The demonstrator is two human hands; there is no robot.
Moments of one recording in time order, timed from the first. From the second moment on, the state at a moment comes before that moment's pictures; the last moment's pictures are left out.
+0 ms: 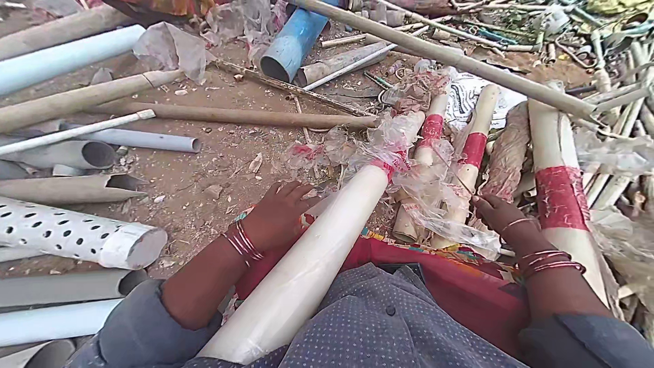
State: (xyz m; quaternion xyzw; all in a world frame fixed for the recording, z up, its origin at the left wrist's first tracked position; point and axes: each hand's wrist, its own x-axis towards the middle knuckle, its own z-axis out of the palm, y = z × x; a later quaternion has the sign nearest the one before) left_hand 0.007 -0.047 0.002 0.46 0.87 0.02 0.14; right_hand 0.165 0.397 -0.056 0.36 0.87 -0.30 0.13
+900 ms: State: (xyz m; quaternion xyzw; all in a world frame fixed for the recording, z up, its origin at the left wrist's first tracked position) left_hand -0.079 -0.023 -0.011 0.36 0.88 -0.18 0.25; right_hand 0.160 0.393 -0.060 0.37 0.86 -0.32 0.12
